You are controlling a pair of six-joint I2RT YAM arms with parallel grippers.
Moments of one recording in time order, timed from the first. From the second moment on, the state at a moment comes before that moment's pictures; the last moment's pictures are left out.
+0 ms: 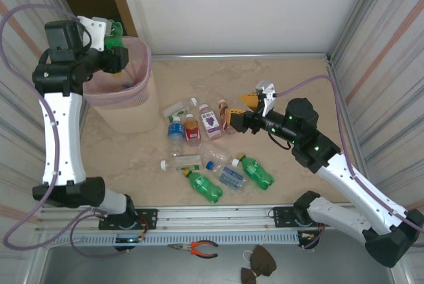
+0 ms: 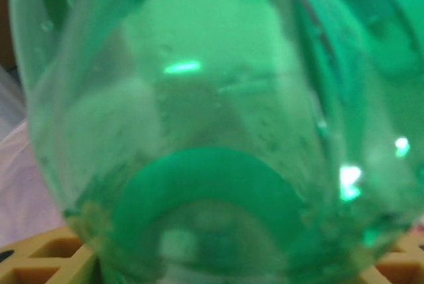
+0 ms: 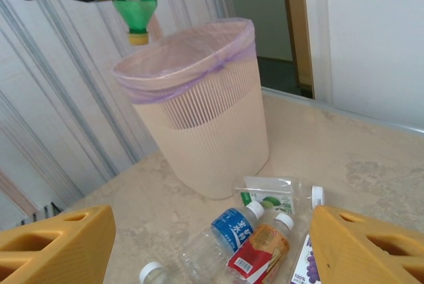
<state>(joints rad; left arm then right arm) 0.05 1.47 1.99 -1.07 0.19 0.17 0.66 0.90 0.90 -0.09 -0.28 0.26</state>
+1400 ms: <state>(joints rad) 0.19 2.02 1.94 -1.24 0.03 0.22 0.66 0.89 0.90 -0.09 -0.28 0.26</state>
